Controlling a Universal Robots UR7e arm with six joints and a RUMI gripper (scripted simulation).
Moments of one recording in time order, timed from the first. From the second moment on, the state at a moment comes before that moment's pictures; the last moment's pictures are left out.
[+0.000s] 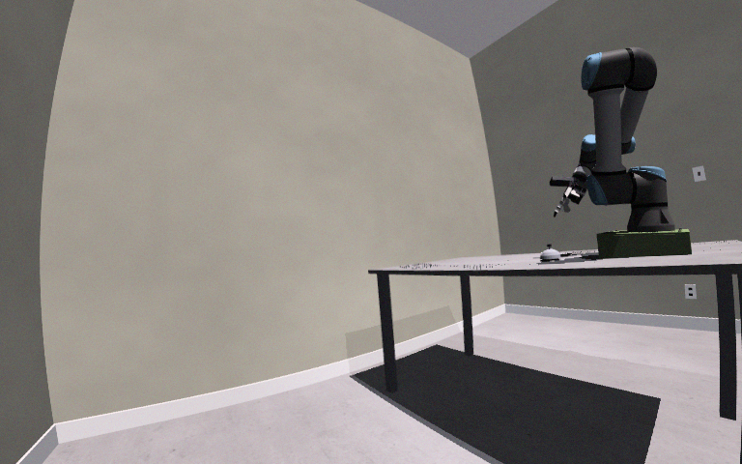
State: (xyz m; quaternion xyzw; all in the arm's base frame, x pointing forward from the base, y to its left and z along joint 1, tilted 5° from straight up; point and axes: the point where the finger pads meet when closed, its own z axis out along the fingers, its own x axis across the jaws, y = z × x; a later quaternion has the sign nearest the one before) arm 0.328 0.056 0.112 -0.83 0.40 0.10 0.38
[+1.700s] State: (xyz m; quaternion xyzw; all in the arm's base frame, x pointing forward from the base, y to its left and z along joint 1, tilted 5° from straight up) arm 0.330 0.137 0.043 -0.84 0.54 0.08 0.00
